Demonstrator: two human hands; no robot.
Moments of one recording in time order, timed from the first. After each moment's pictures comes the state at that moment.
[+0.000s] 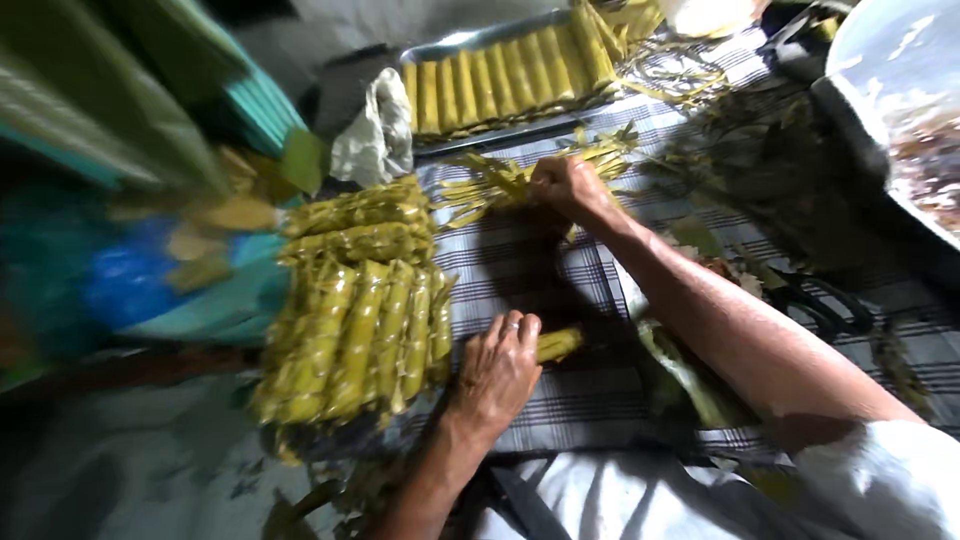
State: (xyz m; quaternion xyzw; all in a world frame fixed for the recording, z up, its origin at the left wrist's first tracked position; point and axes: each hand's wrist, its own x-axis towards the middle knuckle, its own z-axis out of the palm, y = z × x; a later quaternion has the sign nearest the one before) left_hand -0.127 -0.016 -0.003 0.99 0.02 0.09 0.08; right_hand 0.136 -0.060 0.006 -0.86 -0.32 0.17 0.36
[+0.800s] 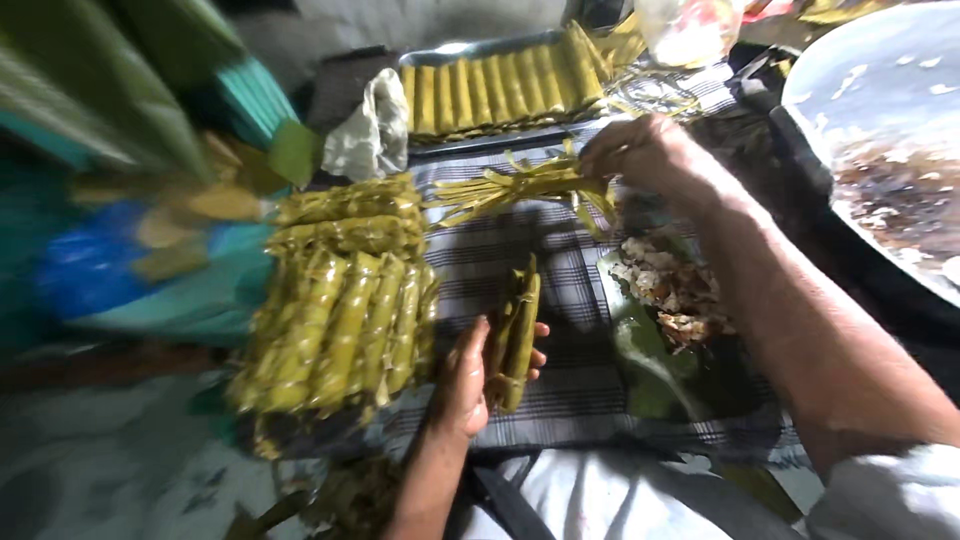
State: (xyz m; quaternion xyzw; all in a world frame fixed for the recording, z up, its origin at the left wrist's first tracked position) left_hand -0.137 -0.022 0.009 0.38 0.28 0.03 0.88; right_hand 0.164 -0.138 0.070 -0.80 -0.40 0.15 0.41
